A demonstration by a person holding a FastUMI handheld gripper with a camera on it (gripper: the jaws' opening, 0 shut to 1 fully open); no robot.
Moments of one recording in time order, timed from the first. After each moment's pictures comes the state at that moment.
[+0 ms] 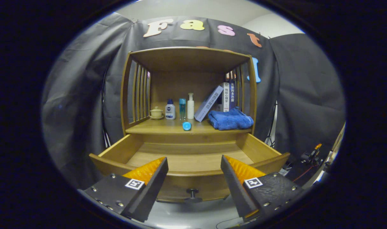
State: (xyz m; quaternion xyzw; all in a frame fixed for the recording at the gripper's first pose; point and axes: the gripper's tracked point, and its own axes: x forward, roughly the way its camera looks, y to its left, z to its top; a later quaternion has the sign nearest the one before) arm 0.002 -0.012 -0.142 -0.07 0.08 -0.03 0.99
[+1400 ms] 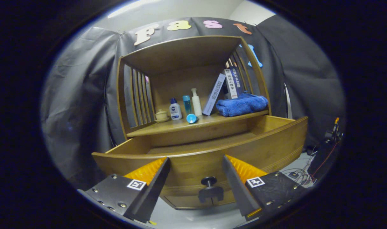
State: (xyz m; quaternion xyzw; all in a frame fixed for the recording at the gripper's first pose) arm 0.067 0.005 -0.200 0.03 0.04 0.02 1.00
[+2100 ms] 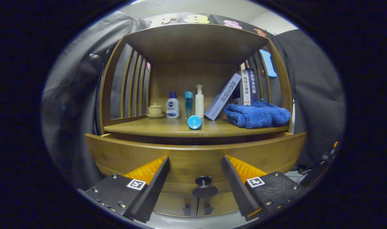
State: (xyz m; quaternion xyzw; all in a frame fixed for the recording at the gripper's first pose) arm 0.171 0.020 -0.217 -0.06 0.05 0.01 1.00
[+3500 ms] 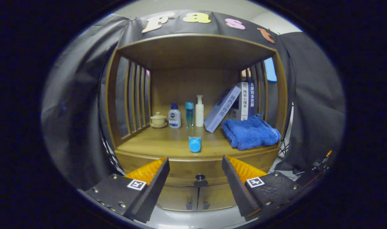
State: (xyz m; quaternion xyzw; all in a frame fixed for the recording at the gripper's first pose) arm 0.123 0.032 -0.089 -0.05 0.08 0.01 1.00
